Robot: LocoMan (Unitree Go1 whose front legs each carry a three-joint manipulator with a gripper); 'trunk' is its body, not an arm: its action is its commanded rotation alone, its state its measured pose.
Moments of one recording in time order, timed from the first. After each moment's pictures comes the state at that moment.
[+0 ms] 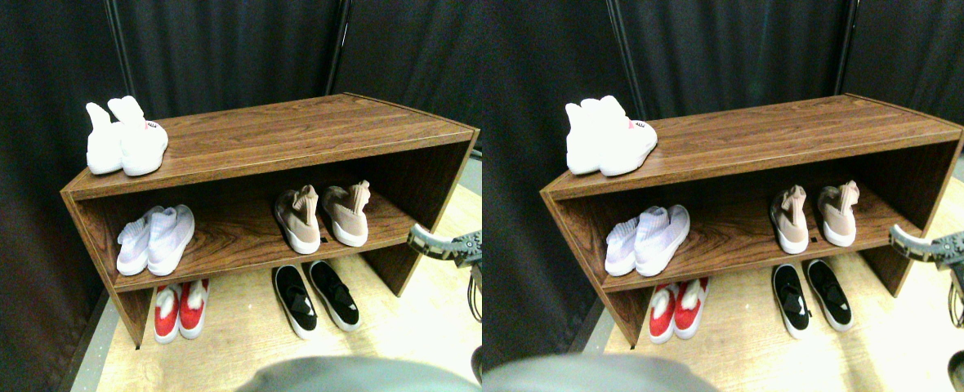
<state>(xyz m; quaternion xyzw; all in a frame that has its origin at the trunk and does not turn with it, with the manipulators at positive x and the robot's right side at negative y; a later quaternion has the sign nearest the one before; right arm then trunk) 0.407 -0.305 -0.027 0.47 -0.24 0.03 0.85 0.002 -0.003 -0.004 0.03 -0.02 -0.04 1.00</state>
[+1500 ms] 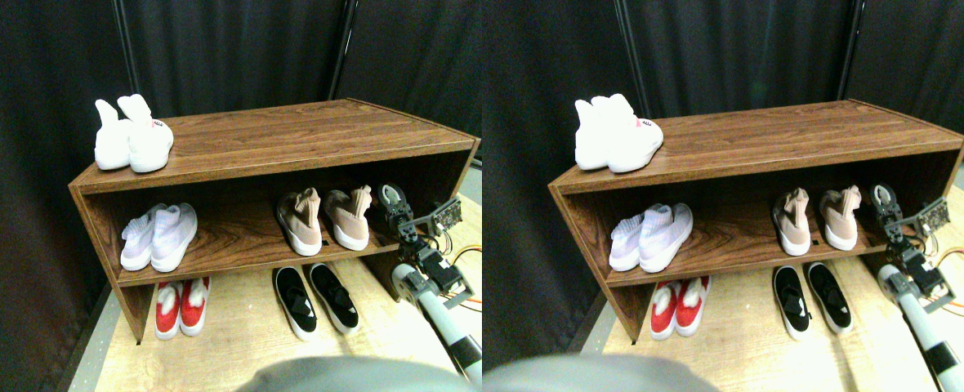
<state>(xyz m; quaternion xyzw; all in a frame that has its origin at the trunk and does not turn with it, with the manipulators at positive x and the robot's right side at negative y) 0.521 -0.335 -0.074 0.52 -0.17 -0.10 0.83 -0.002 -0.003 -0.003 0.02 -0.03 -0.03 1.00</state>
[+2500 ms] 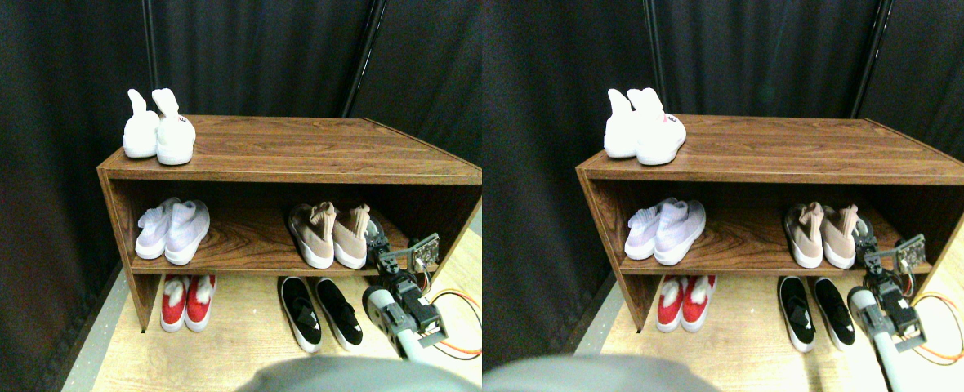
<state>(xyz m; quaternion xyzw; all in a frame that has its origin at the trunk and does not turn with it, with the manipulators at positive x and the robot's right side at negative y) 0.518 -0.263 -0.095 0.54 -0.08 -0.10 0.83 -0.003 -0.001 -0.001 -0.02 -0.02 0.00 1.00</state>
